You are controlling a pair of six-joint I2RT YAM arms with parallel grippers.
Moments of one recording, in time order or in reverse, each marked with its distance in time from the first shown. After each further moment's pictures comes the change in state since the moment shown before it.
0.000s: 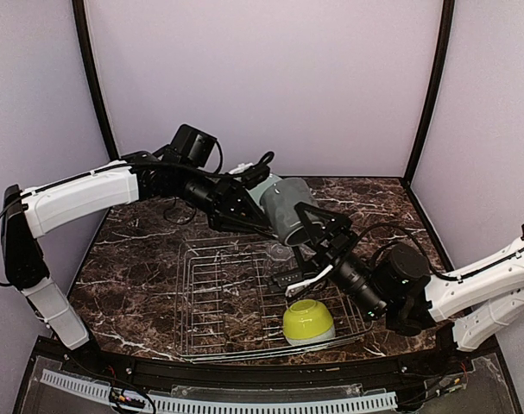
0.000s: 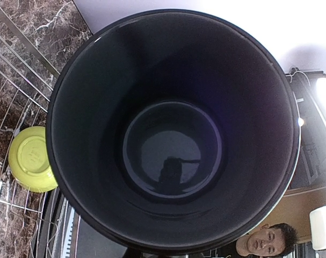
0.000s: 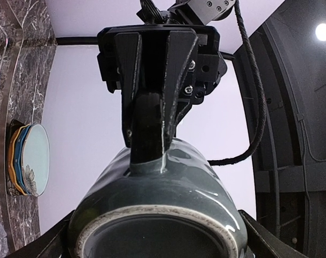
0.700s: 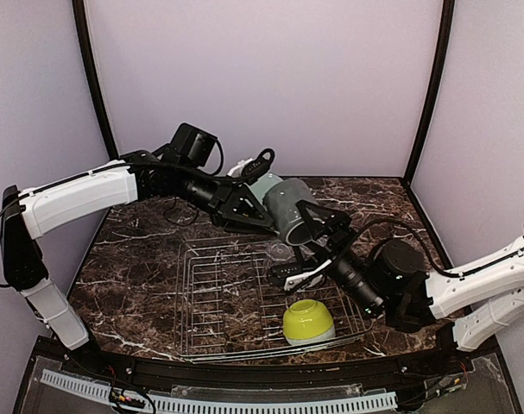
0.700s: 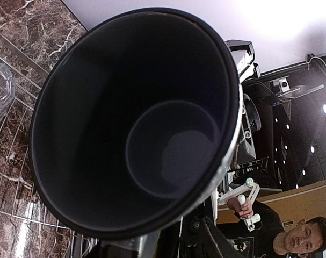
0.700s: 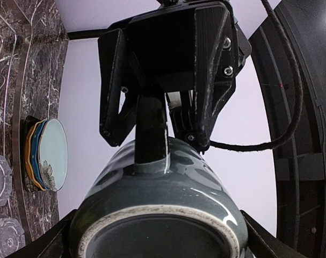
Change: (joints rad) left arm -0.011 -0.014 0.001 0.003 -0.092 0.158; right arm -0.017 -0.008 0.025 -0.099 0.041 0.117
